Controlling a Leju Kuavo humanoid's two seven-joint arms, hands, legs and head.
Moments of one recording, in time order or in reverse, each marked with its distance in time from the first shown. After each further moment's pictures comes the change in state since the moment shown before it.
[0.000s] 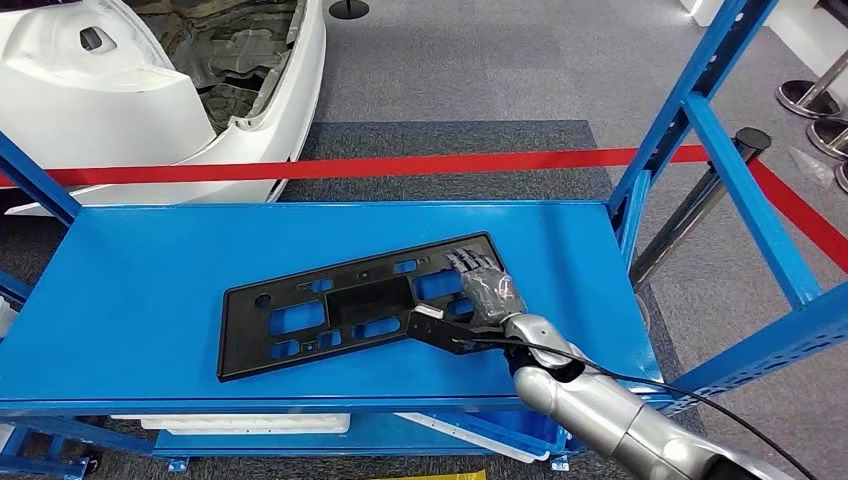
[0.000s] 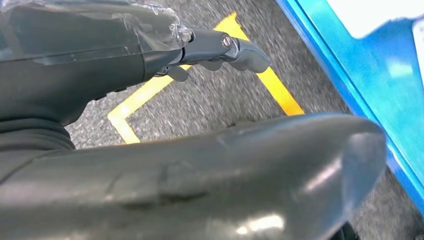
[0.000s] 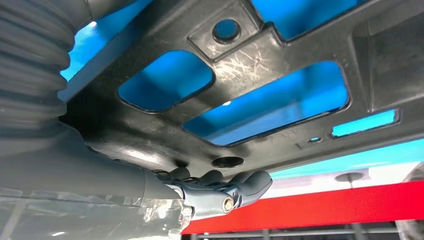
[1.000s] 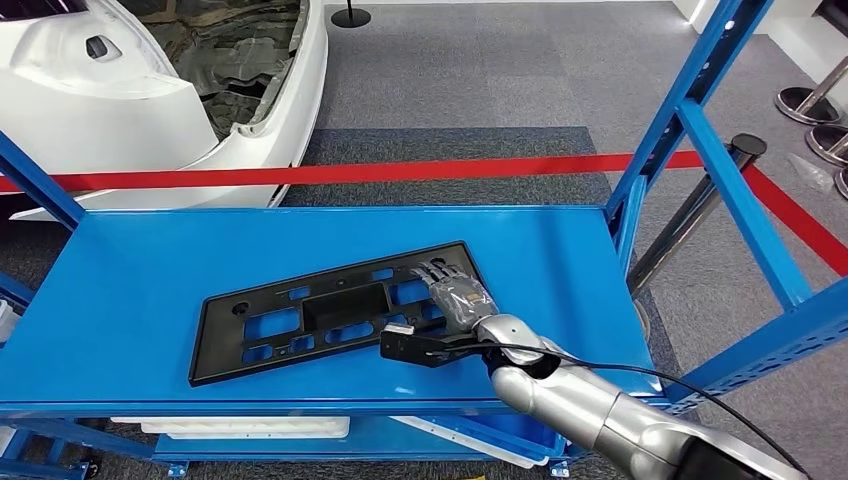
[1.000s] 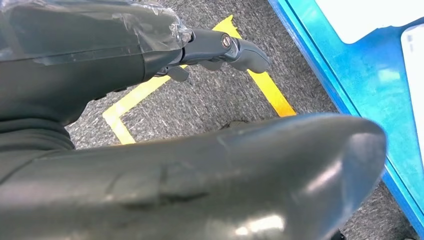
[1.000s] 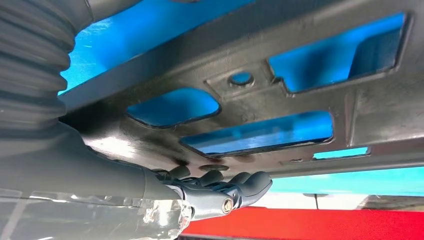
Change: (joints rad) left arm -0.001 0.000 0.000 0.000 0.028 0.006 0.000; right arm -0.093 0.045 0.153 0.077 -0.001 0.114 0.003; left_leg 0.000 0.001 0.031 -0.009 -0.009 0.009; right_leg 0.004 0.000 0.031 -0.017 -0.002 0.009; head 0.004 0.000
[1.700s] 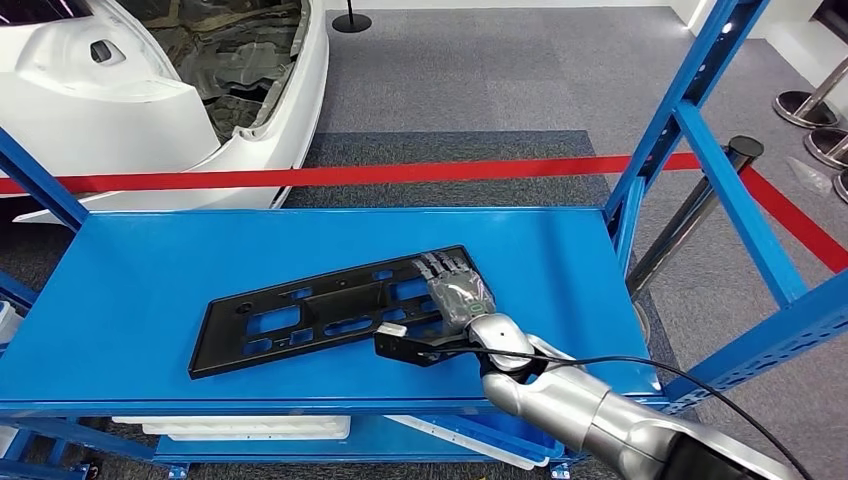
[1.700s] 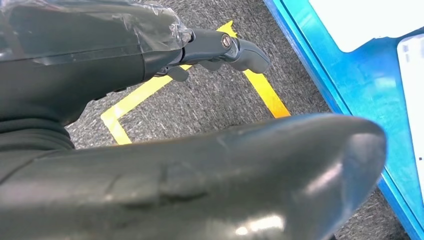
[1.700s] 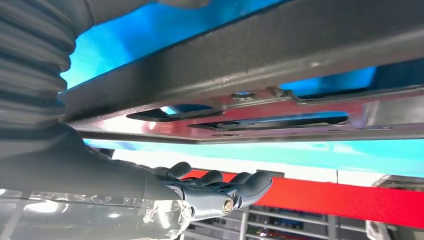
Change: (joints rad) left arm -0.001 0.000 0.000 0.000 0.014 0.012 -0.003; right arm -0.016 0.029 0.031 0.064 0.161 -0.053 0.103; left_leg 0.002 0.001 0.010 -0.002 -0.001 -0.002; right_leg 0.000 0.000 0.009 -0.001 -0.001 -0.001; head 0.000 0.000
